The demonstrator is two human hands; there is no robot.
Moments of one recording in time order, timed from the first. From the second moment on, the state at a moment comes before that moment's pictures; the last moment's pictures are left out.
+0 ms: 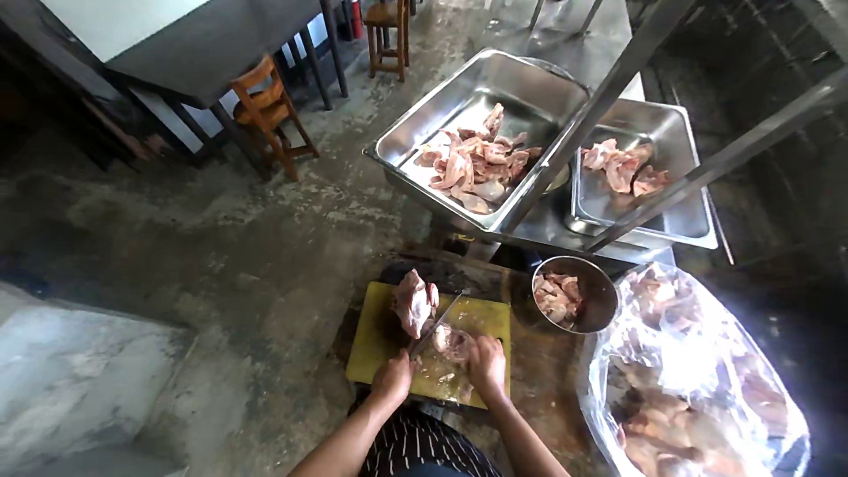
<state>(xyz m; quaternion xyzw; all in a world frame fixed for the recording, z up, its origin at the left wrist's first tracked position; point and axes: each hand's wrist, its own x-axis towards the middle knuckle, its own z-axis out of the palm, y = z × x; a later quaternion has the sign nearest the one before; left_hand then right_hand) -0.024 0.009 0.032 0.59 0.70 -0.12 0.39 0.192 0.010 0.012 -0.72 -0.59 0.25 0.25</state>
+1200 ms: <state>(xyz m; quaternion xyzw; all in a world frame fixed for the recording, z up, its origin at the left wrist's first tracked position) -0.038 0.000 0.029 0.59 0.69 -0.12 0.40 0.193 0.019 0.009 -0.72 -0.49 0.47 0.13</state>
